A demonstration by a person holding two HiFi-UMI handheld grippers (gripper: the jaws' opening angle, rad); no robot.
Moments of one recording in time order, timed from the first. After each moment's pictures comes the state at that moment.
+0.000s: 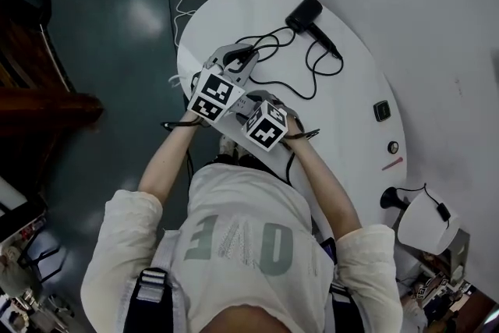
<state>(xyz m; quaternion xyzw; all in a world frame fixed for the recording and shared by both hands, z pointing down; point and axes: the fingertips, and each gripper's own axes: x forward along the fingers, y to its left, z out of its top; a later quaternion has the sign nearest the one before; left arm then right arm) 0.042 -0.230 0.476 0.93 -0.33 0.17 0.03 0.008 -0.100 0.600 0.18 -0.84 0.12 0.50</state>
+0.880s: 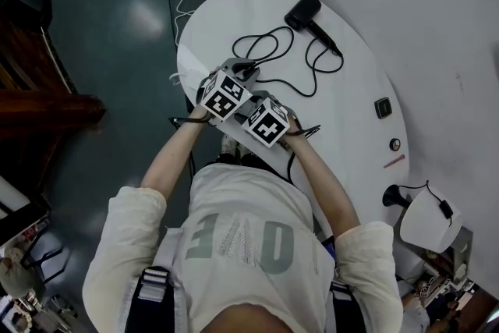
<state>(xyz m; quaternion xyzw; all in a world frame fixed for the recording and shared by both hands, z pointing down) 0.063 -0.206 0.566 0.92 -0.27 0.29 0.08 0.006 -0.095 0.605 0.18 -0.85 0.17 0.47</state>
